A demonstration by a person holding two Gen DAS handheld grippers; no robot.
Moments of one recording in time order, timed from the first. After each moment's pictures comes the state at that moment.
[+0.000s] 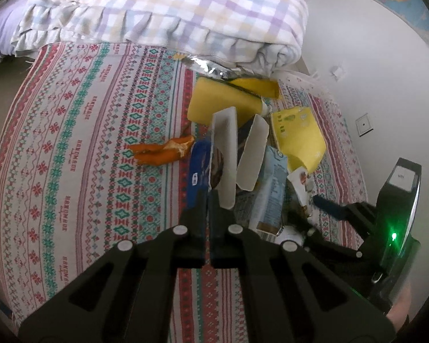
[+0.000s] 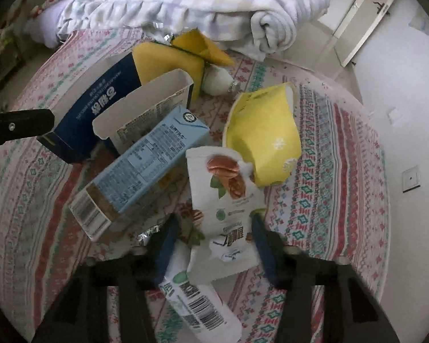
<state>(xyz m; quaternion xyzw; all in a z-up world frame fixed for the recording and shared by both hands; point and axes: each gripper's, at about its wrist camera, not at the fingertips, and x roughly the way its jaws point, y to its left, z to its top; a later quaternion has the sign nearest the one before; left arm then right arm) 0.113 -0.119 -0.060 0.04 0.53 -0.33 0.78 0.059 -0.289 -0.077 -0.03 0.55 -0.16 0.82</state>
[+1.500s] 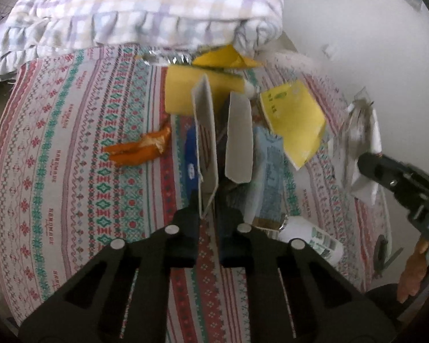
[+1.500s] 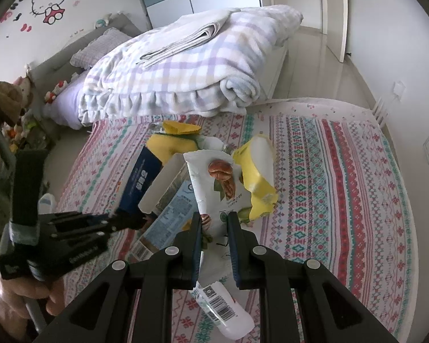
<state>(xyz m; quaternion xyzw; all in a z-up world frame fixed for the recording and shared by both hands) 0.102 -0.142 -0.071 0.09 0.52 -0.36 0.77 0.023 -0.333 -0.004 0.13 0.42 -0.11 0.89</state>
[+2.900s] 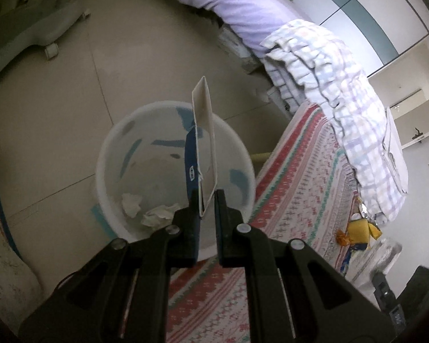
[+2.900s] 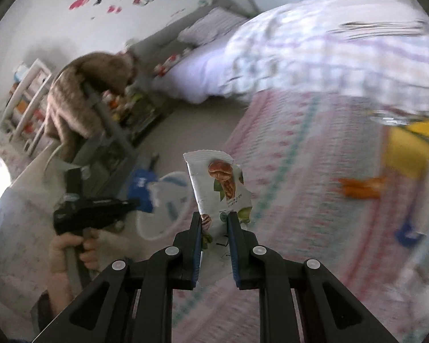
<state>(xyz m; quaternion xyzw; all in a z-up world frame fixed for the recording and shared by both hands) 0.183 0.251 -0.081 -0.24 0.53 -0.05 0.81 0.128 -0.110 -0.018 0.18 0.41 0.18 0.87</state>
